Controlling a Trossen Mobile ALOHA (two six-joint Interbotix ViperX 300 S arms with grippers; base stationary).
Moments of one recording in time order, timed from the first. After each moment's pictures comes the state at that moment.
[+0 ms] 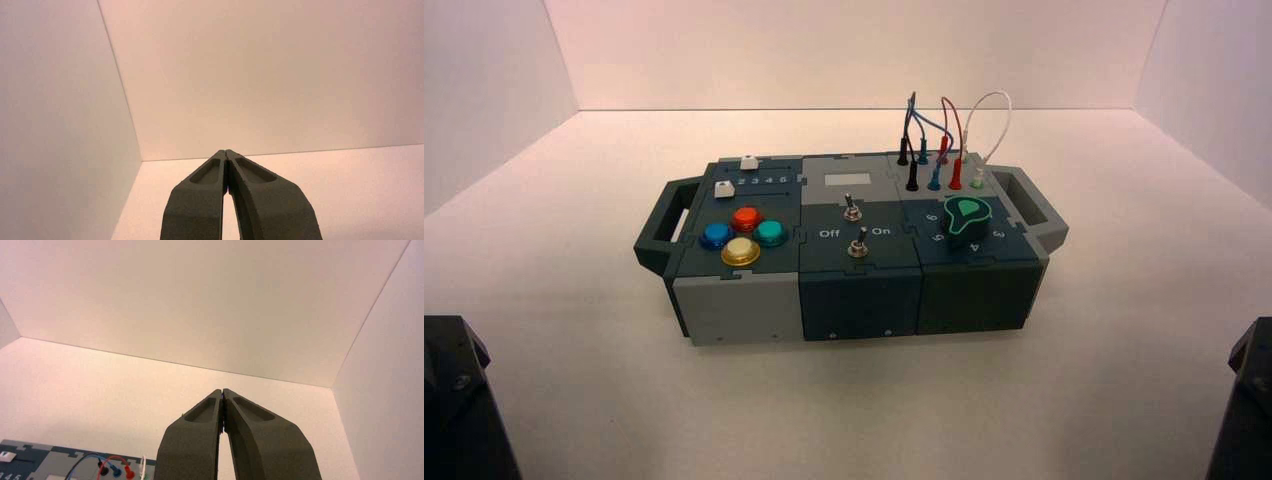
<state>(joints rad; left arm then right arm) -0.01 -1.07 1.08 0.01 0.13 0.06 0.15 -0.94 1.06 -0.03 0.14 -0.03</state>
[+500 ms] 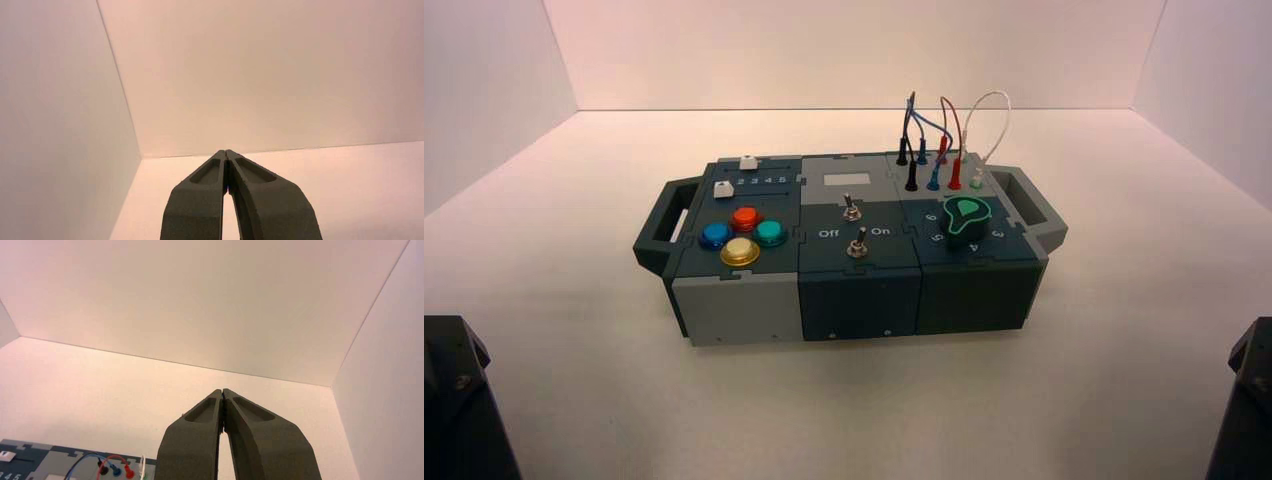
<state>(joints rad) -0.01 -1.05 1.08 0.01 0.17 0.06 0.15 -0.93 1.06 -0.03 0.14 -0.03</state>
